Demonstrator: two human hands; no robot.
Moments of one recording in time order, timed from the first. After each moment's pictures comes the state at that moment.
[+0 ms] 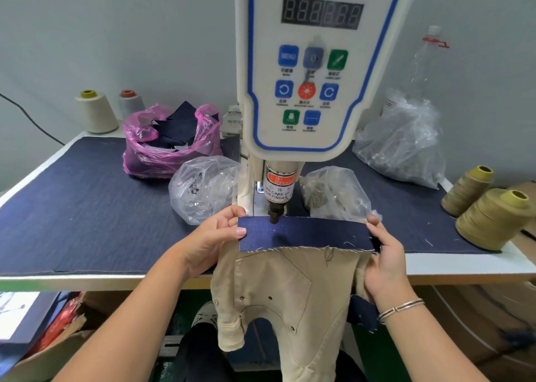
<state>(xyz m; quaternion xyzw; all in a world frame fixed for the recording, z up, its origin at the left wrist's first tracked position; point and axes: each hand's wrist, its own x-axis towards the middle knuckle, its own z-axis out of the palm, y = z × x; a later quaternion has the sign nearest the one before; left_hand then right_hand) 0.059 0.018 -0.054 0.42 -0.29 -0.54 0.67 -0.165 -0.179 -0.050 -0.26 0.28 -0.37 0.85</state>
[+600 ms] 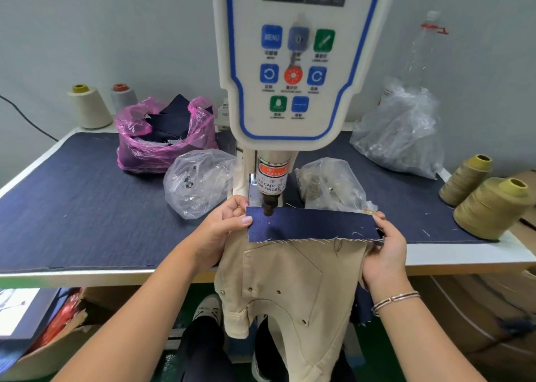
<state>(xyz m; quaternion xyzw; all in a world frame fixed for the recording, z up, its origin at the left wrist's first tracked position) 0.037 0.005 -0.044 0.41 -0.29 -0.50 0.71 -0.163 -0.180 -0.051 -0.18 0.28 -0.43 0.84</state>
